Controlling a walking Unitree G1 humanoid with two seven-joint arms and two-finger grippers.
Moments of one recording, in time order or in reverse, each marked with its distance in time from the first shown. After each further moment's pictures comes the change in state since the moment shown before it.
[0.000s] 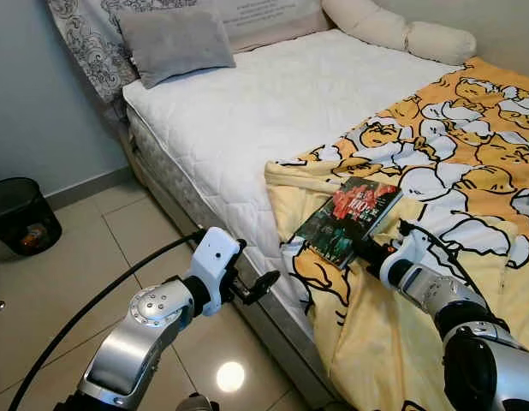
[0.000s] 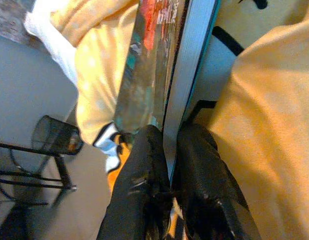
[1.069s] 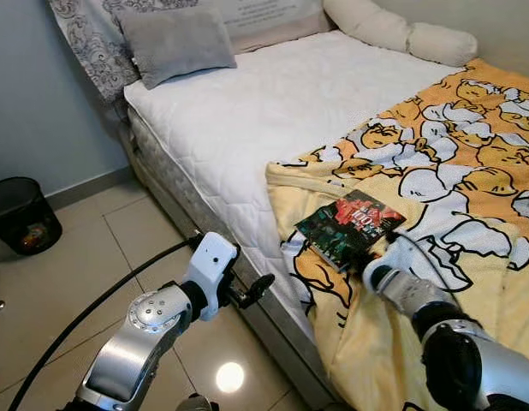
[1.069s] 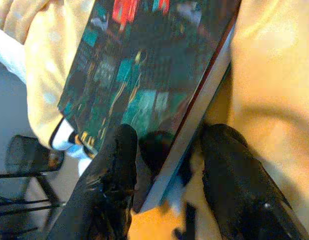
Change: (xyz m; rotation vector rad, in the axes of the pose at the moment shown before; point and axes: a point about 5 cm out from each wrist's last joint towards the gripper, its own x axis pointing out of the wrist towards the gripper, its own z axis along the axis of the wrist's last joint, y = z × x) left arm -0.003 0.000 -0.008 -0.002 0.027 0.041; right arm 0.015 0.012 -0.029 0.162 0.015 -0.163
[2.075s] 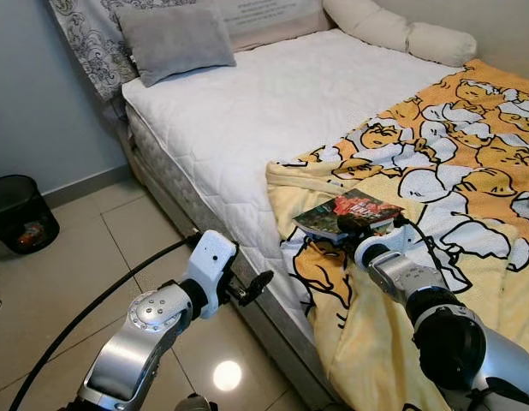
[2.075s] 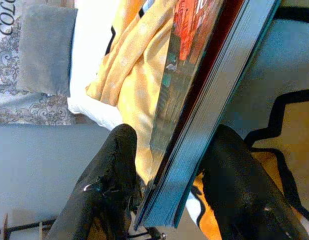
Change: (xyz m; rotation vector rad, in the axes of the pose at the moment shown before) left arm 0.001 0.001 0.002 -0.002 -0.010 0.023; right arm 0.002 0.032 0.022 0.365 -0.108 0.194
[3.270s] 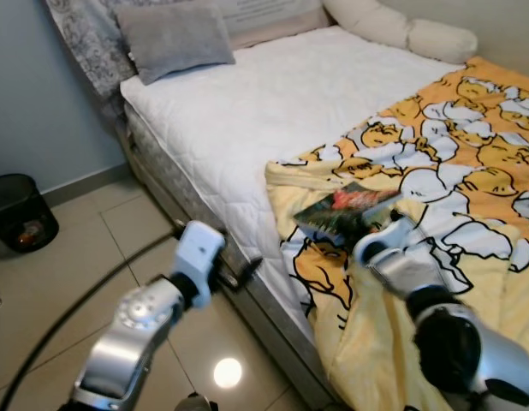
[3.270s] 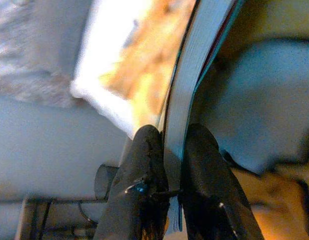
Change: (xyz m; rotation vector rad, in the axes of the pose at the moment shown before) left arm -0.009 0.017 0.012 -0.010 -0.098 0.097; right arm -0.005 0.008 0.012 -0.207 0.026 0.158
